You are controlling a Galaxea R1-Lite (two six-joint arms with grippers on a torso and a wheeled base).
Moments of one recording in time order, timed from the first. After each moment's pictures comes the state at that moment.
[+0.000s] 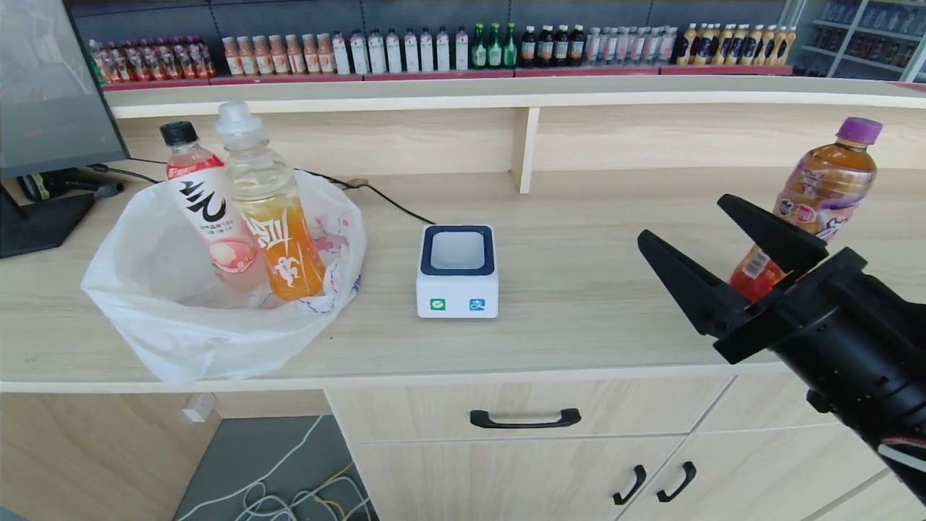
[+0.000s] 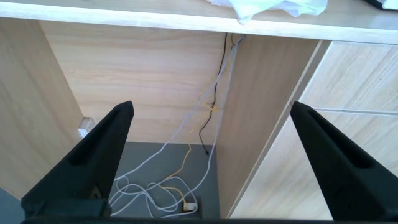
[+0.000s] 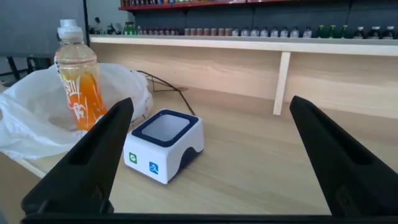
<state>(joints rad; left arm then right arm) 0.00 0.00 0.00 0.00 0.00 0.00 0.63 1.48 -0.34 -1.57 -0.06 -0.10</state>
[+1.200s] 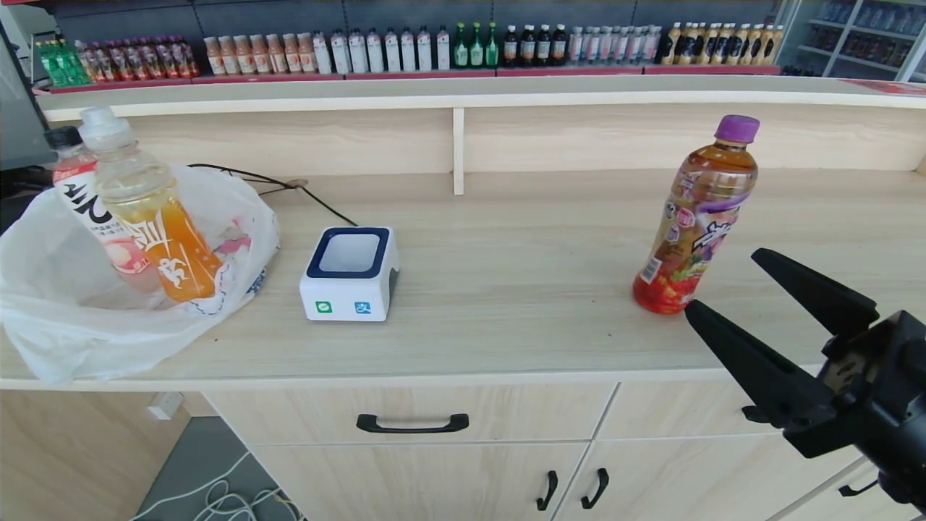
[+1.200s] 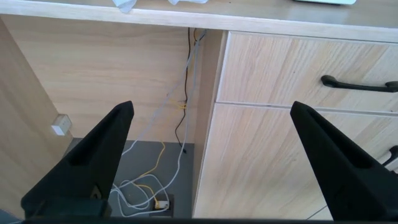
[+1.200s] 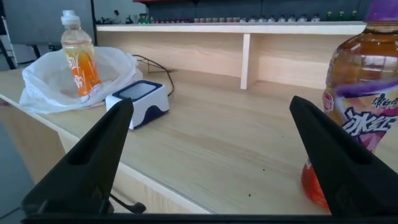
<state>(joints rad) 0.00 0.00 0.00 0.00 0.00 0.00 0.68 1.35 -0.15 -1.57 -0.06 -0.05</state>
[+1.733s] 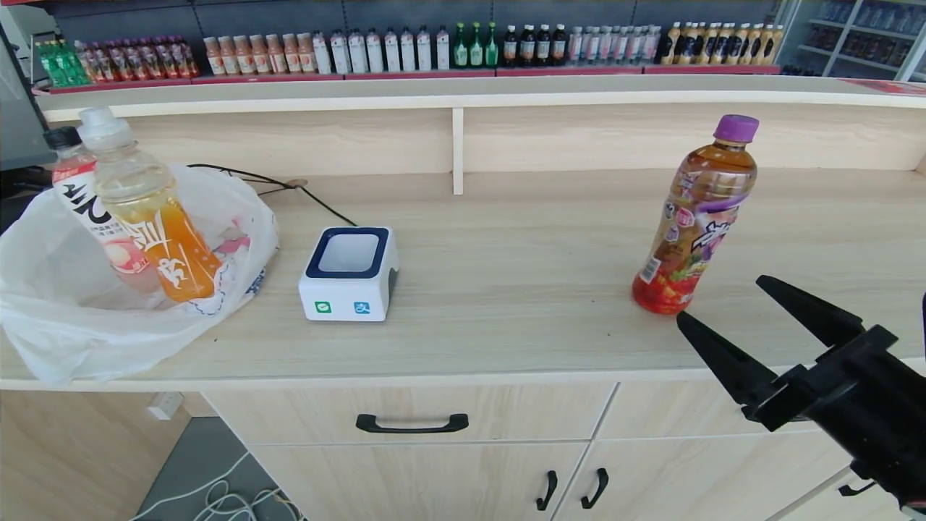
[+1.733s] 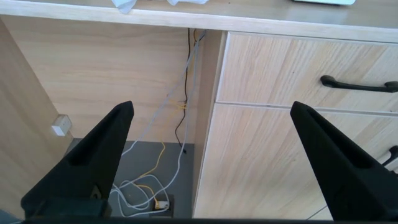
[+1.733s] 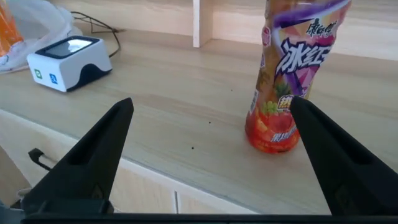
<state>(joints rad) 0.00 0.00 0.00 0.00 0.00 0.00 0.49 1.44 -0.10 -1.57 -0.07 -0.11</state>
